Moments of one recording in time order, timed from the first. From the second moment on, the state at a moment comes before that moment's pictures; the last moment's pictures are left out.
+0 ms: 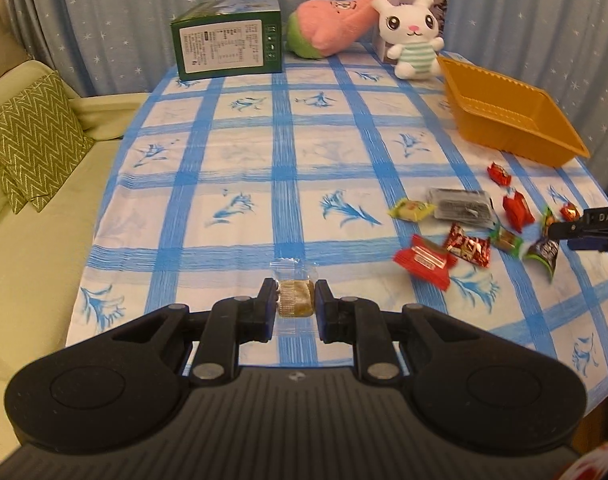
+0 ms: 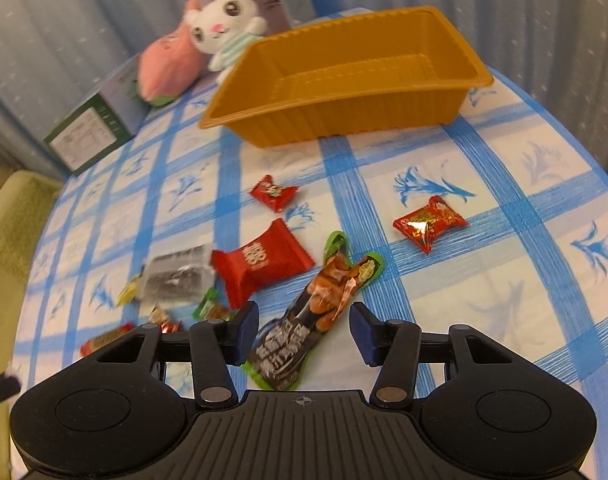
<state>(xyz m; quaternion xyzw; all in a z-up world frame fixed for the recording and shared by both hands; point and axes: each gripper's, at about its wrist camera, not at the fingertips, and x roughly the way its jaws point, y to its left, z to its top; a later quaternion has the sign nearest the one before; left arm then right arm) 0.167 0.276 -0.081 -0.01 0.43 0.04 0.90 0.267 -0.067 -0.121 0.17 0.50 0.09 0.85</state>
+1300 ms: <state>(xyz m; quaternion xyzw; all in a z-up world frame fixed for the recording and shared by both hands) 0.248 0.175 -0.032 0.01 0.37 -0.06 0.93 0.293 -0.129 -0.056 0.16 0.45 0.14 0.87</state>
